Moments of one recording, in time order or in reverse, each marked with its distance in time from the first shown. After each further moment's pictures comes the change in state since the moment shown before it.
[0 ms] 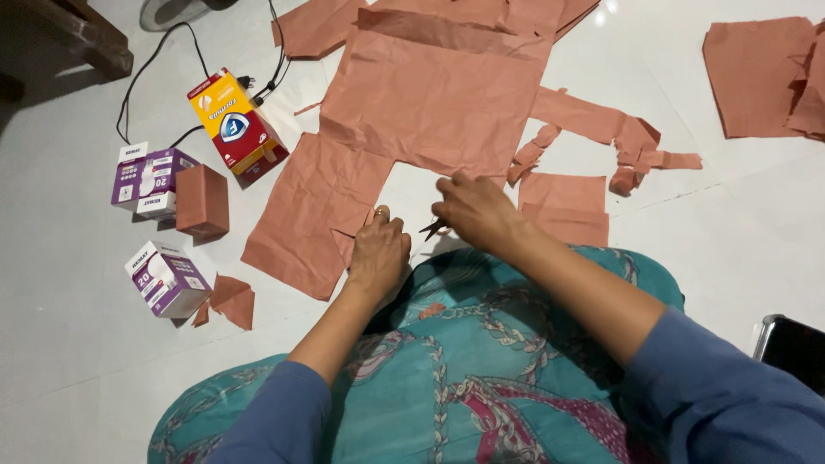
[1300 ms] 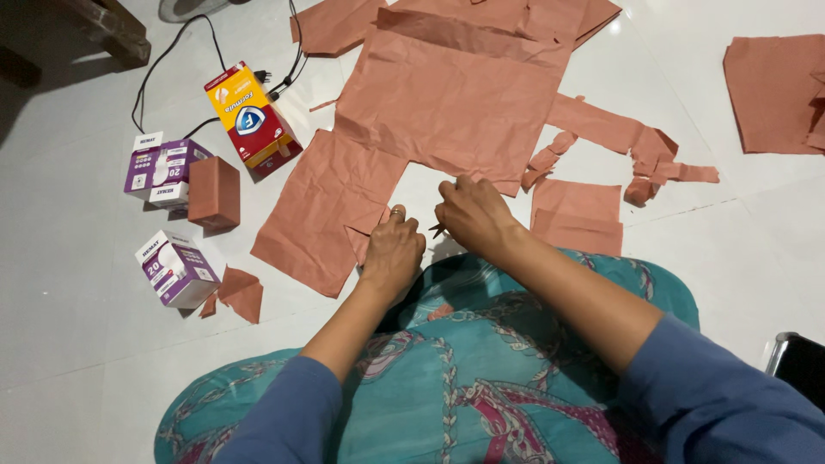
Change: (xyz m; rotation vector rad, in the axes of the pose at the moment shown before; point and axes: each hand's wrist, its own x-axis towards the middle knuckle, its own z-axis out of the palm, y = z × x) left_hand -0.002 -0.002 0.011 0.010 -0.006 0.008; right_hand 0.019 -0.014 0.018 -0.106 -0.018 -0.006
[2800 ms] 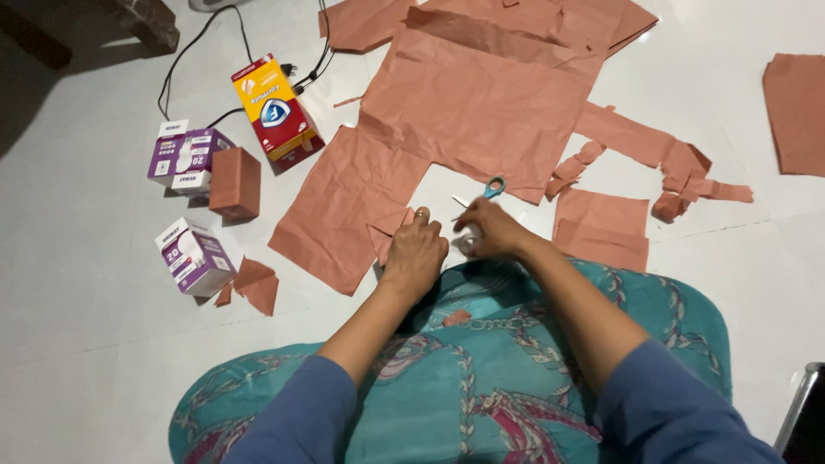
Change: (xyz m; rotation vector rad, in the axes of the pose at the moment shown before) left_hand 0.000 0.000 0.007 0.061 -0.030 0.006; right_hand -0.011 0.014 0.097 0.794 -0.190 0.299
